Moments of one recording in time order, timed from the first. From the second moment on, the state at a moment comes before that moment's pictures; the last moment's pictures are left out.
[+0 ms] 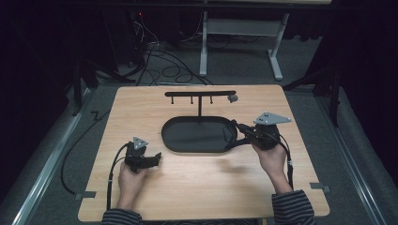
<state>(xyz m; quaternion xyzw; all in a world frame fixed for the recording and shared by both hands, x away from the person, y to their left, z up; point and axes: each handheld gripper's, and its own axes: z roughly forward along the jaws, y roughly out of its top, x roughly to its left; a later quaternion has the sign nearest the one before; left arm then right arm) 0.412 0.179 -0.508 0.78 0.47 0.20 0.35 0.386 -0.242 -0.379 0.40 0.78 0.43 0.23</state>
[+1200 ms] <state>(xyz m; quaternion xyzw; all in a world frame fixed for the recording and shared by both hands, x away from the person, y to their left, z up) 0.412 0.179 -0.508 0.78 0.47 0.20 0.35 0.411 -0.238 -0.353 0.40 0.76 0.45 0.24</state>
